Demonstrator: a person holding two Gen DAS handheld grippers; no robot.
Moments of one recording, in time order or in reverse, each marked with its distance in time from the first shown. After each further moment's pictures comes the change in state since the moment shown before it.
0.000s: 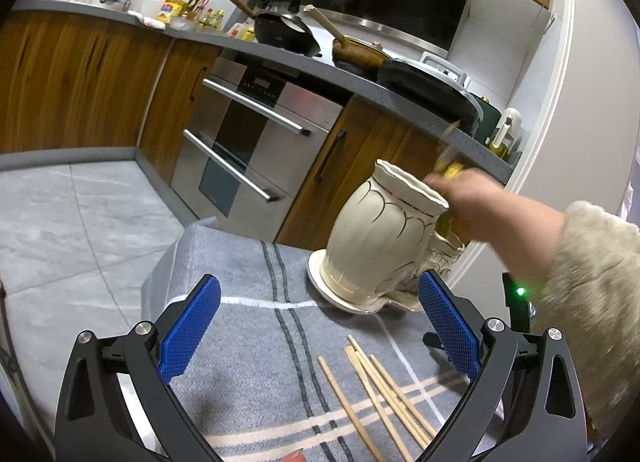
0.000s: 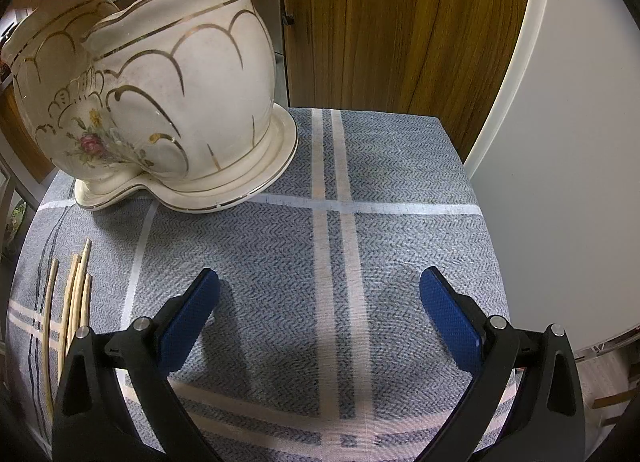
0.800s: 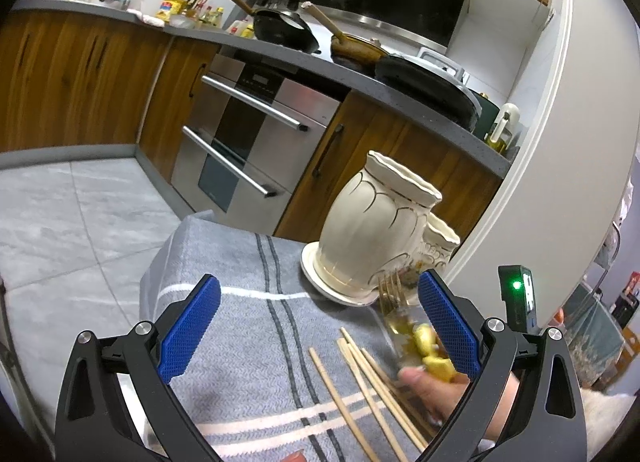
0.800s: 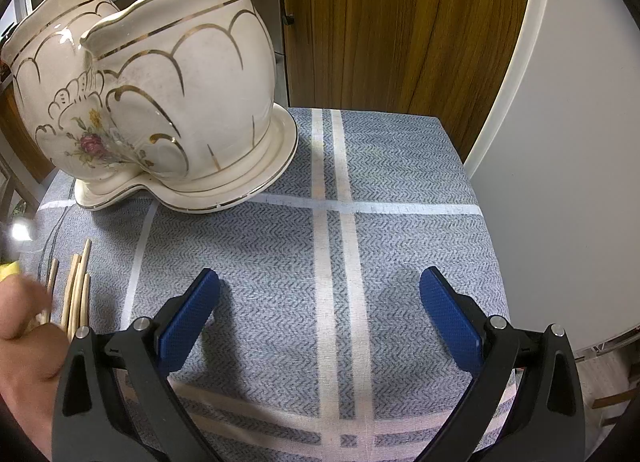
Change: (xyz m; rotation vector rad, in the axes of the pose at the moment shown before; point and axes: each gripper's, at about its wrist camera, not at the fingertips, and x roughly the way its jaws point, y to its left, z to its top) left arm 0.000 -0.007 -0.006 -0.001 0.011 0.001; right arm -0.002 0.000 -0.001 0.001 0.000 -0.001
